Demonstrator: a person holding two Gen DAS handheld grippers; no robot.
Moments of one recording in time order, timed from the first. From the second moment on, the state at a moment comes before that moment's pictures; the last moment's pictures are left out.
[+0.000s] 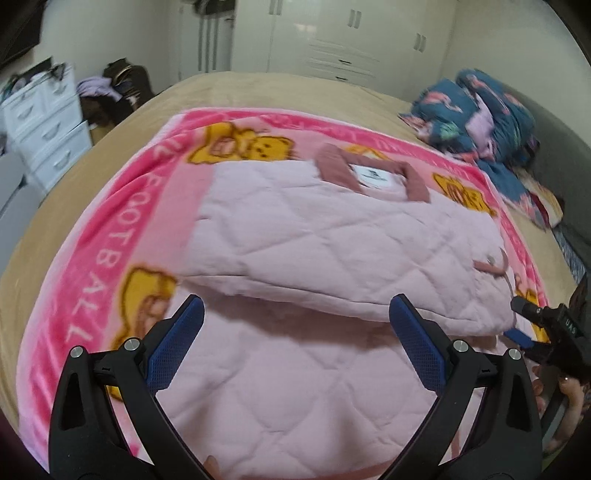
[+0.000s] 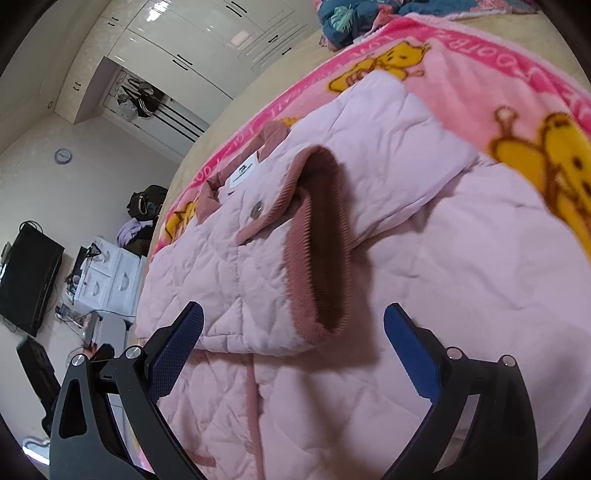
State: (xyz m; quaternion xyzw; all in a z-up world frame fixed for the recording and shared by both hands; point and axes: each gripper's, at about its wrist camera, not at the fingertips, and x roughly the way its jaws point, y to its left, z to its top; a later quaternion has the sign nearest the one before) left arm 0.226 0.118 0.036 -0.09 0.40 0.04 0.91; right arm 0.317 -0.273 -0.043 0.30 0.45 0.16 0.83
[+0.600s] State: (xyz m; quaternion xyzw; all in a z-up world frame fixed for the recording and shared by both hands) left arm 0.222 0.178 0.025 -0.16 0.38 0.07 0.91; right arm 0.332 -0.254 -0.020 0.22 0.40 0.19 0.87
